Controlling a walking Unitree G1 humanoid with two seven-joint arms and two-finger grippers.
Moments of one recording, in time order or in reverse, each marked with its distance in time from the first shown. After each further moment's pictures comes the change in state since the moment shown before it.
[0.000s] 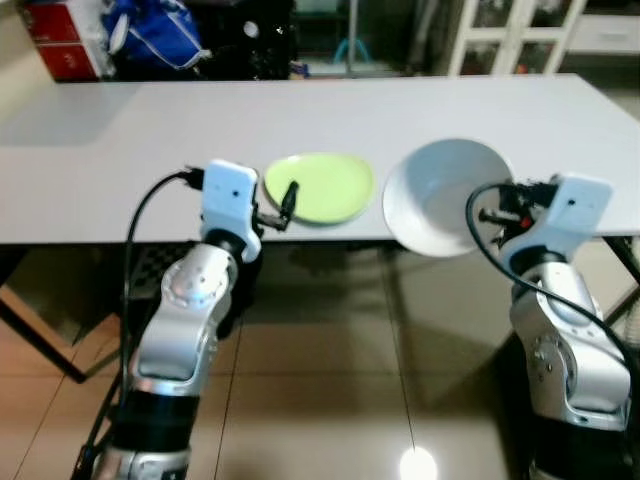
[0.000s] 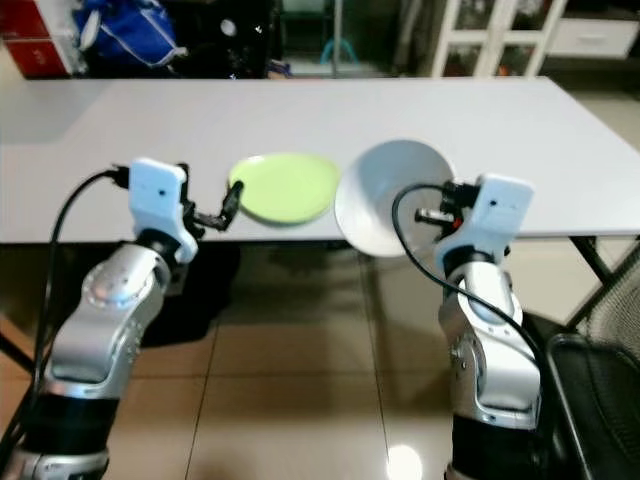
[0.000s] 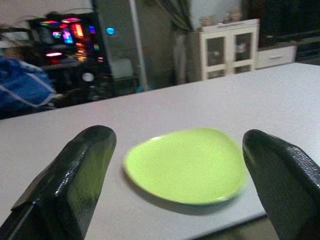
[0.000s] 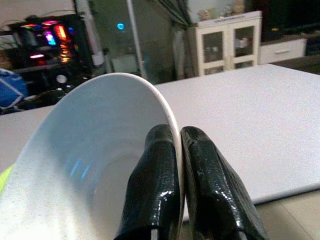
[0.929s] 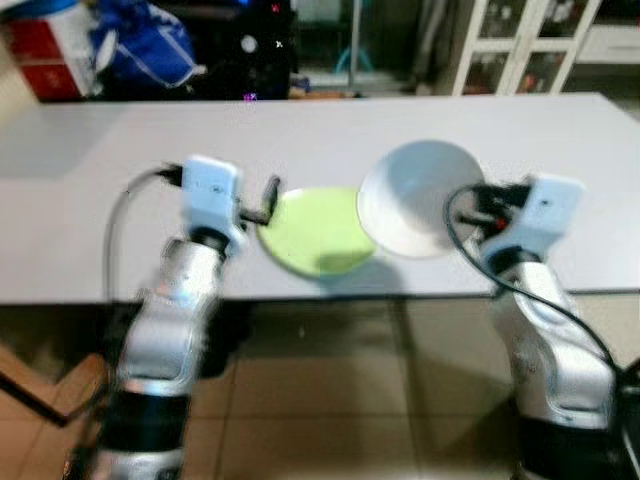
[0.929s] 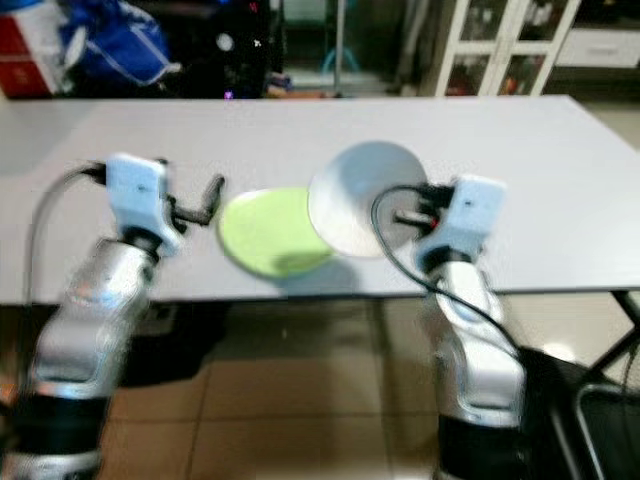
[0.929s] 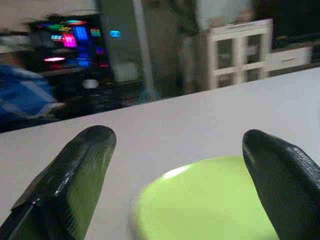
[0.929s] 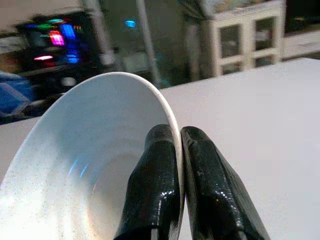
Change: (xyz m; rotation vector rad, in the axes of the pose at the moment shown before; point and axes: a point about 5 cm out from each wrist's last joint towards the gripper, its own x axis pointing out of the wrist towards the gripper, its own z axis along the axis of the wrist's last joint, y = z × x) left arm 0.000 -0.004 0.001 -0.010 -0.004 -0.014; right arm 0.000 0.003 -0.006 0.017 0.023 0.000
